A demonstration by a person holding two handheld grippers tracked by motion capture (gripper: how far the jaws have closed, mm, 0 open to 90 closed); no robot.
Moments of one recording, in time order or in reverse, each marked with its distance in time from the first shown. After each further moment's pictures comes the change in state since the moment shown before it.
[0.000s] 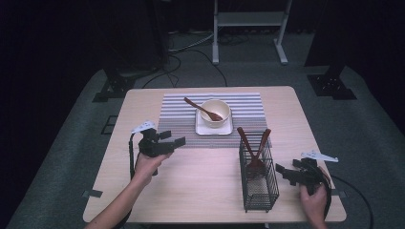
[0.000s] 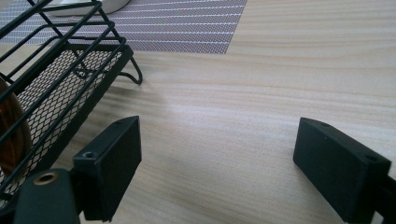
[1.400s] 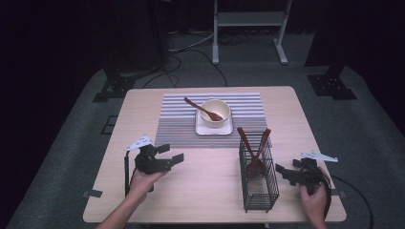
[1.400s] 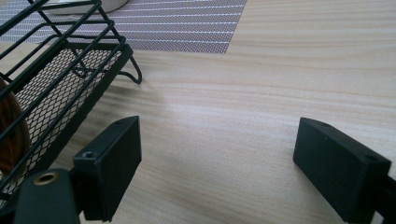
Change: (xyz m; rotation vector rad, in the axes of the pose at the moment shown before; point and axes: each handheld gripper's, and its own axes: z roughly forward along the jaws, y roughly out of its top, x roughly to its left) left arm -0.021 -0.035 -0.026 0.021 -0.029 0.029; right arm 0.001 0.000 0.000 0.002 -0.006 -0.006
